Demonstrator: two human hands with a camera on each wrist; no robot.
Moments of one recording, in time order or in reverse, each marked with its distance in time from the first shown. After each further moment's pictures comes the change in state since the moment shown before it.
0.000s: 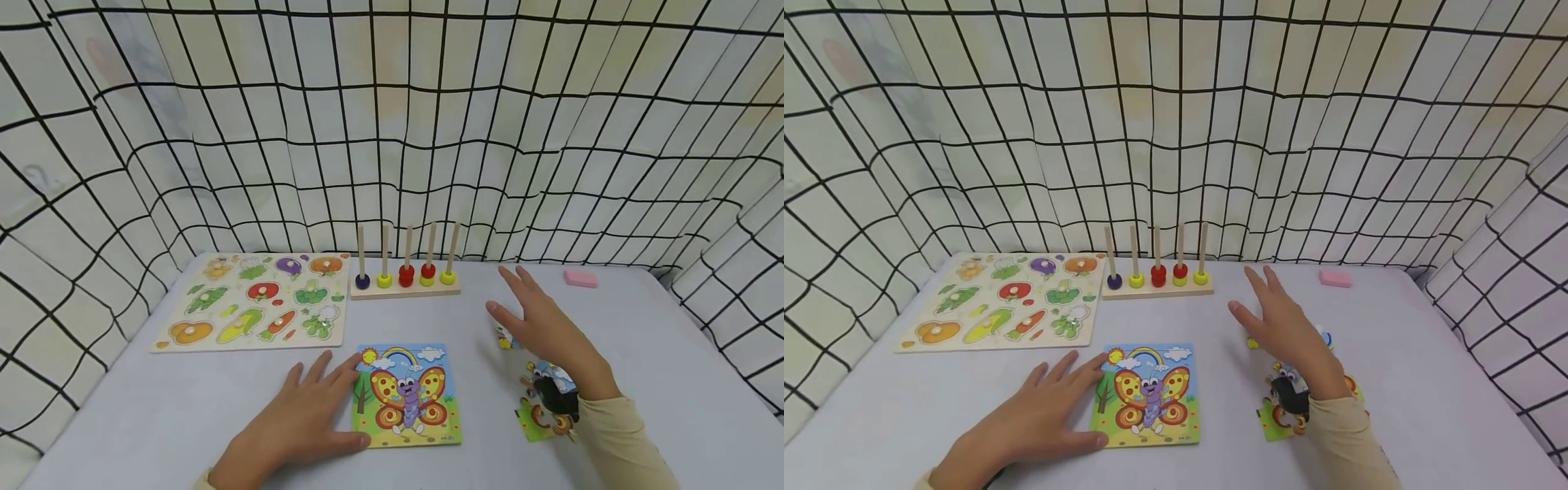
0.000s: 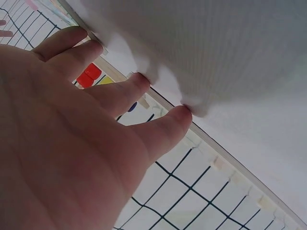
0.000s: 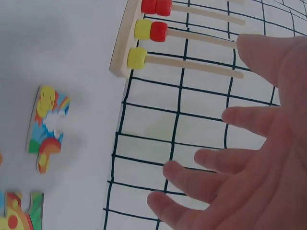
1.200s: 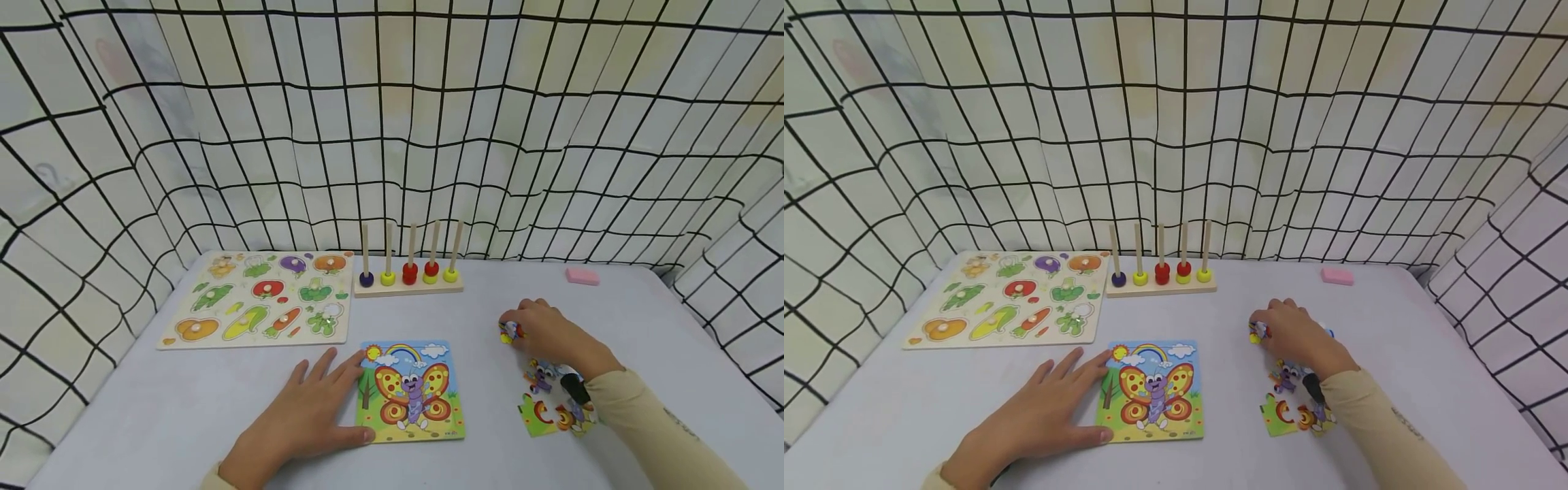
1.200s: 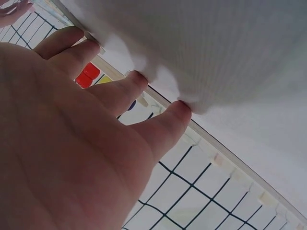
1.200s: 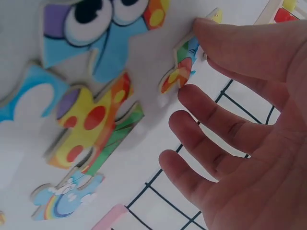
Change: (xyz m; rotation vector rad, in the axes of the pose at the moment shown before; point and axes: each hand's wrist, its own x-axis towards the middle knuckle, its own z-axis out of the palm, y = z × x) left_hand -0.005 0.002 0.000 0.022 0.031 -0.016; right_hand 0.016 0.045 0.018 -0.374 -0.202 -0.146
